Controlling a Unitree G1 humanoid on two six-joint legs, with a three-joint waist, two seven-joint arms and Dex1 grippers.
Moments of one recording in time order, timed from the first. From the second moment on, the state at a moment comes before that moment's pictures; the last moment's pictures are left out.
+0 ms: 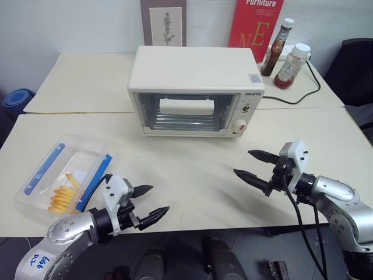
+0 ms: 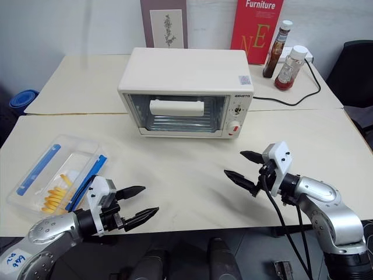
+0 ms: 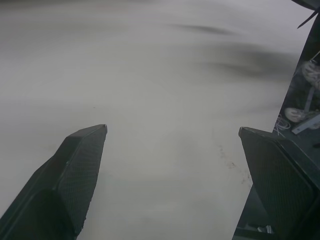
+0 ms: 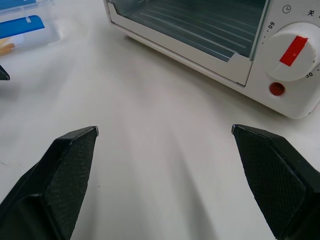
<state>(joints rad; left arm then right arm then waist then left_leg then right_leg) 0.25 0.62 0.15 -0.69 -0.61 0.66 -0.59 -0.09 -0.67 -0.16 -0.36 0.59 0.51 0.79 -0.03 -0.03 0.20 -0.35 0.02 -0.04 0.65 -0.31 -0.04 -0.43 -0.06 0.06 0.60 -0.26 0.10</state>
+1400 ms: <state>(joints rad) -0.27 1.14 0.49 -0.34 -0.97 0.75 -0.92 -0.74 -0.50 0.04 0.02 0.60 0.61 0.95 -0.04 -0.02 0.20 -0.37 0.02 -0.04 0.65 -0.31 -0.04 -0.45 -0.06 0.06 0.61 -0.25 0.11</state>
